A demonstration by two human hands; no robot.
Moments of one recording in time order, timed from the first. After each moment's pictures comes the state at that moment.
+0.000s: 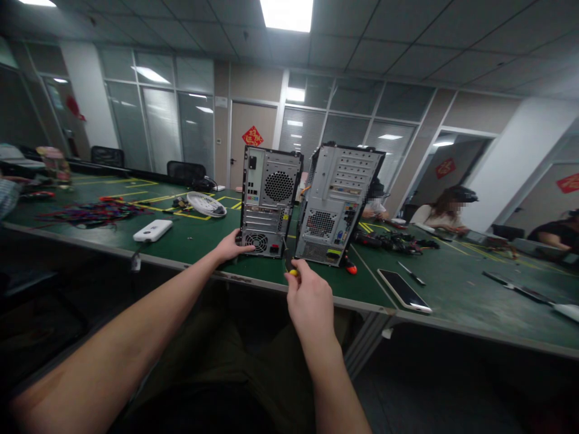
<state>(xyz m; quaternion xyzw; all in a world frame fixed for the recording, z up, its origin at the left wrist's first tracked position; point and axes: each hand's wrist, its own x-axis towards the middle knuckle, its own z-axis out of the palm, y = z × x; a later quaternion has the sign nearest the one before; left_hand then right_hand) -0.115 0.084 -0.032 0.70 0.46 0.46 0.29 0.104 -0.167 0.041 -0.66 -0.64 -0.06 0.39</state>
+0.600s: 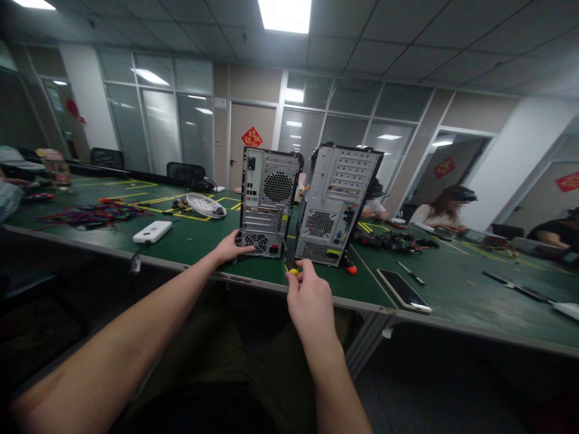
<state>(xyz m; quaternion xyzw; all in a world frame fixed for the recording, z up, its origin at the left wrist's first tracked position) -0.116 0.088 -0.035 0.70 0.46 0.46 0.28 0.104 -0.166 0.042 -0.66 -0.62 -0.02 0.41</state>
